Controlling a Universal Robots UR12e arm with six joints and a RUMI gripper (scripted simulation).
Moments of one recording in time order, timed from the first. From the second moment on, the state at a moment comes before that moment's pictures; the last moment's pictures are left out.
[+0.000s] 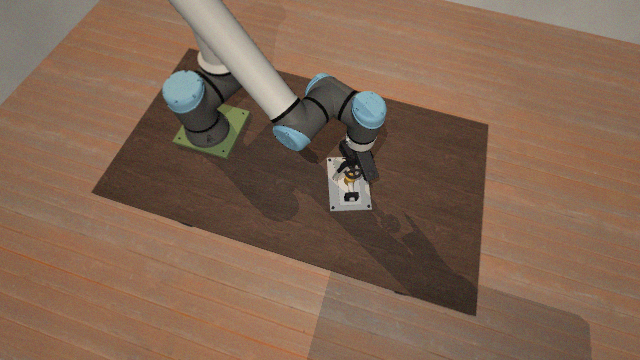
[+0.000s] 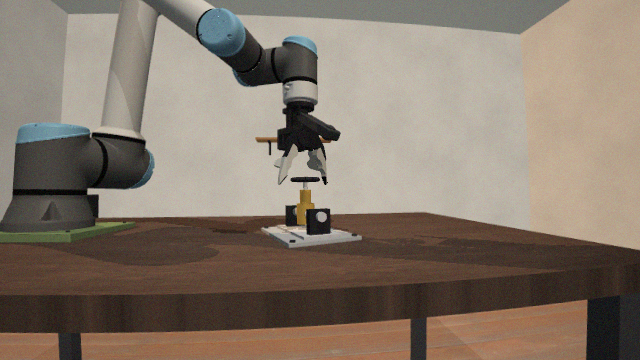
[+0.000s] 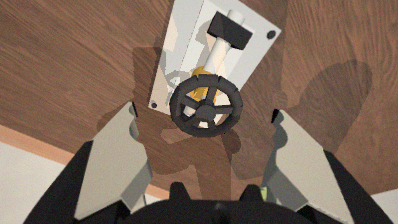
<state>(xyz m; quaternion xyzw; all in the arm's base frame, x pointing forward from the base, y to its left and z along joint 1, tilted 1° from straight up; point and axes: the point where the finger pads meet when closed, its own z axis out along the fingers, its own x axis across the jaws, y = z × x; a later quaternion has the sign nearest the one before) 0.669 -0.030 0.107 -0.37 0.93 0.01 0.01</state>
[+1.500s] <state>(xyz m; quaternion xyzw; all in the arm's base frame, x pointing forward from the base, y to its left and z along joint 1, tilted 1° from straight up) 0.668 -0.032 0.183 -0.37 0.93 0.01 0.01</state>
